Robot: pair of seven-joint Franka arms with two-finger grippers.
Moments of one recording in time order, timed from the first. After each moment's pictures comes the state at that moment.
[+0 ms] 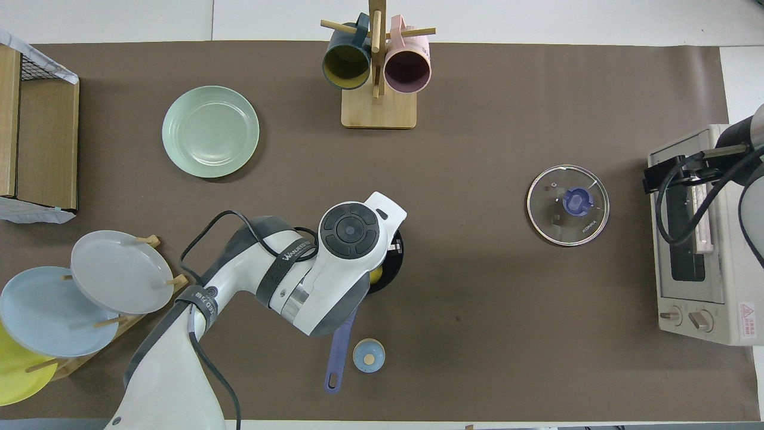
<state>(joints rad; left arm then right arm) -0.72 0.28 -0.03 -1.93 -0.05 2.19 -0.79 0.07 0.04 -0.08 -1.62 -0.03 1.59 -0.10</state>
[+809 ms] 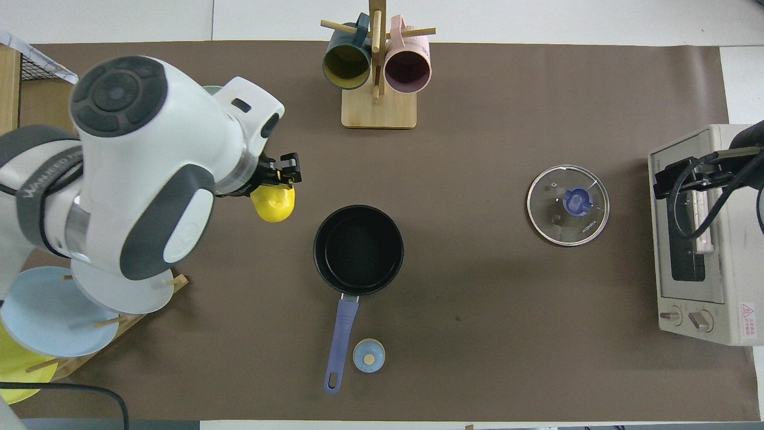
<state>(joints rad) -0.27 0.18 0.00 -1.64 -0.04 1.88 -0.30 0.05 0.04 -0.10 -1.60 -0.03 1.54 -0.09</state>
